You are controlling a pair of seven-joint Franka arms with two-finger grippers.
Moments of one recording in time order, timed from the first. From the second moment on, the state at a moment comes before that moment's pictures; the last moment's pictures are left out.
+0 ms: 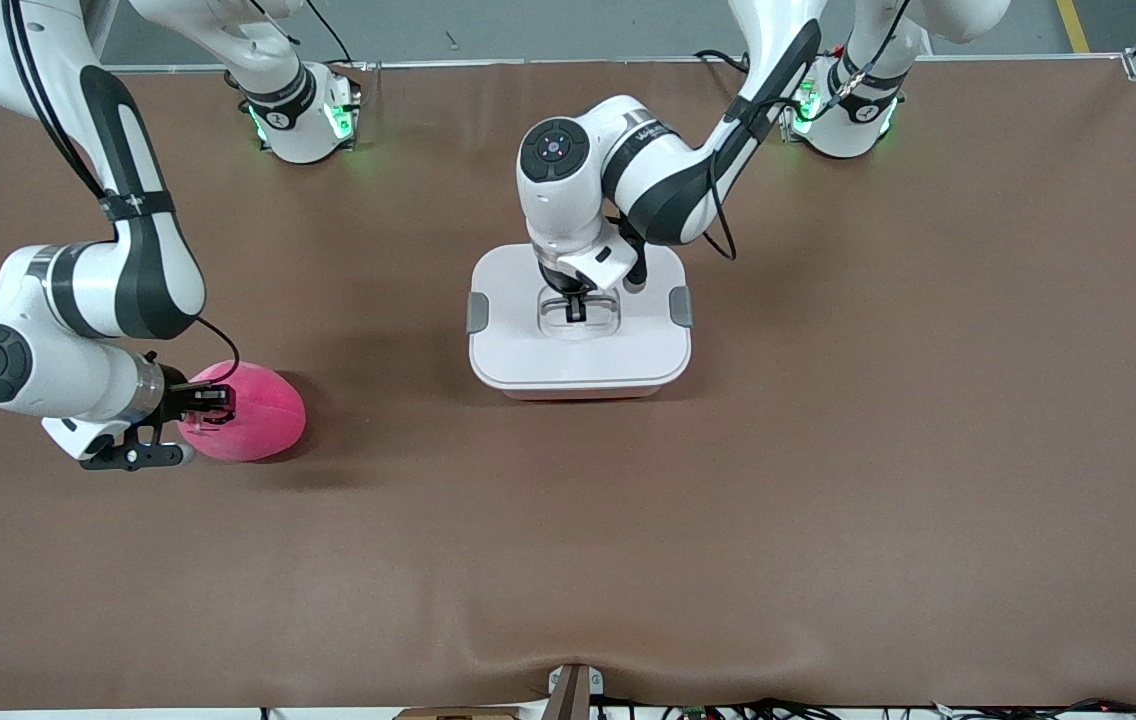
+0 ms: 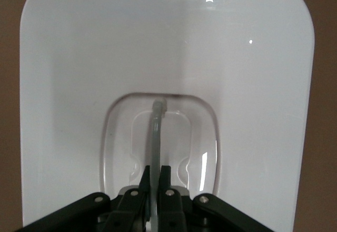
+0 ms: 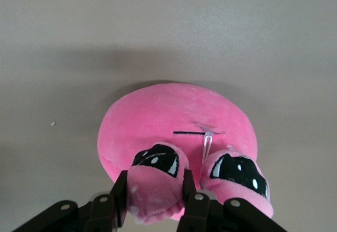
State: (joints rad) left arm -0.84 0.53 -0.05 -1.55 0.07 2.06 -2.55; right arm 0.07 0.40 -0.06 -1.75 0.02 1.99 -0.04
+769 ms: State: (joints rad) left arm -0.84 0.50 -0.05 -1.55 0.07 2.06 -2.55; right arm 0.06 0.41 -0.06 -1.73 0.02 2.02 -0.05
